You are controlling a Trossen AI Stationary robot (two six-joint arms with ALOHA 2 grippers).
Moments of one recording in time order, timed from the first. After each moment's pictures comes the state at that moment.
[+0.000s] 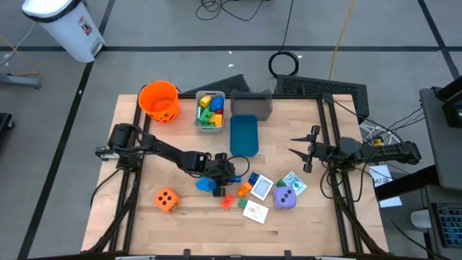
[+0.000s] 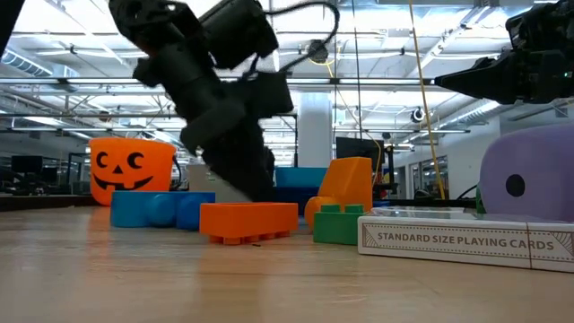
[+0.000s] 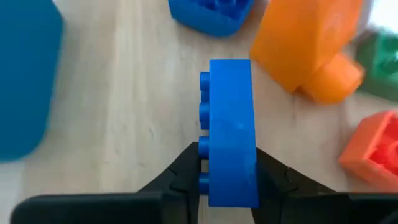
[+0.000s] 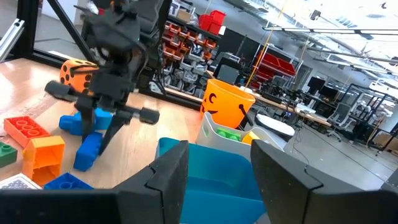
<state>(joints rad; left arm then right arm) -0.14 1.87 0.99 0.00 -0.04 -0.08 0.07 0.08 0.02 0.13 0.26 -0.38</state>
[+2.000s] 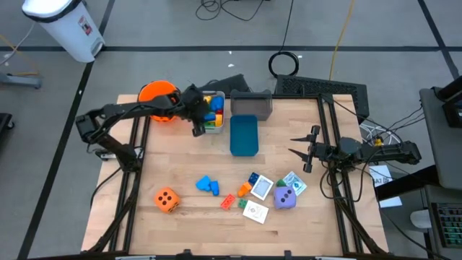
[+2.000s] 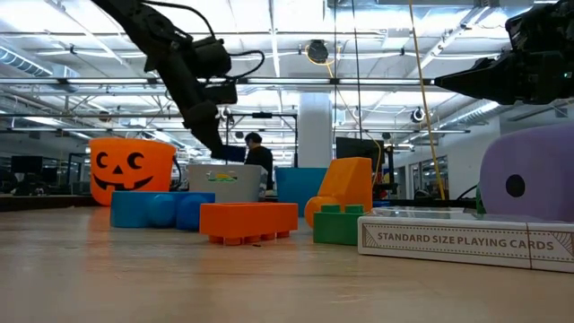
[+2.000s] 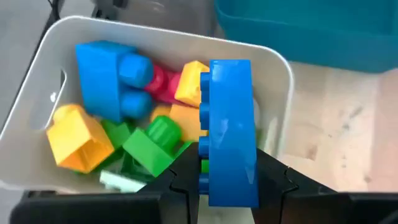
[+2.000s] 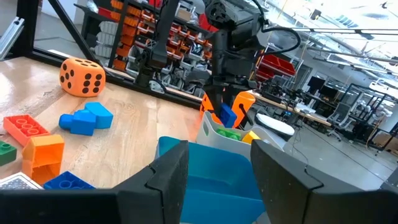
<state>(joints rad) 0.57 1.52 0.99 -0.44 0.09 0.35 0.07 0.08 0.02 0.13 0.27 -0.38</state>
